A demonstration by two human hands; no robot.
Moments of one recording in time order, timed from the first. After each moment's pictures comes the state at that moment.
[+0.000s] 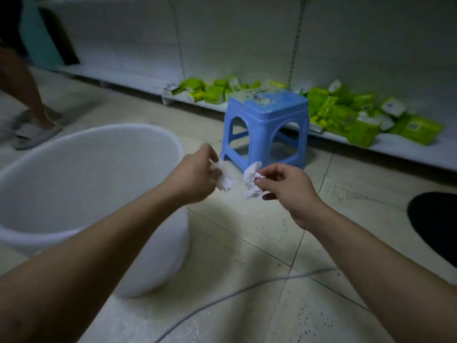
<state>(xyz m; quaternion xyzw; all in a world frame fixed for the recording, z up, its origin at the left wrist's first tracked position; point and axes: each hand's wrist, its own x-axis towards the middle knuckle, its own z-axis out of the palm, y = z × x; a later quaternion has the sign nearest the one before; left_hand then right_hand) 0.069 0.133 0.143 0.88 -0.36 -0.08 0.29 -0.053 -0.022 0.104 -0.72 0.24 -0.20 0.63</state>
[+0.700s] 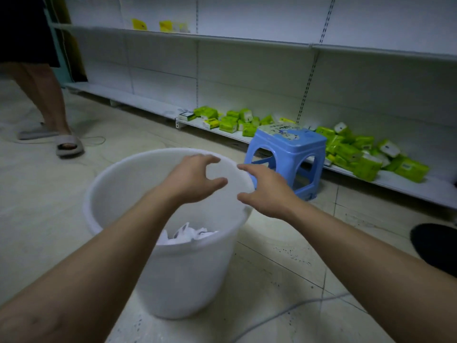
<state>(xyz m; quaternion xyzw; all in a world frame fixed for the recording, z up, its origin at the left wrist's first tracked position) 0.174 0.284 0.181 0.88 -0.40 0.02 0.27 0.057 0.141 0.174 -0.94 0.19 -0.13 0.24</state>
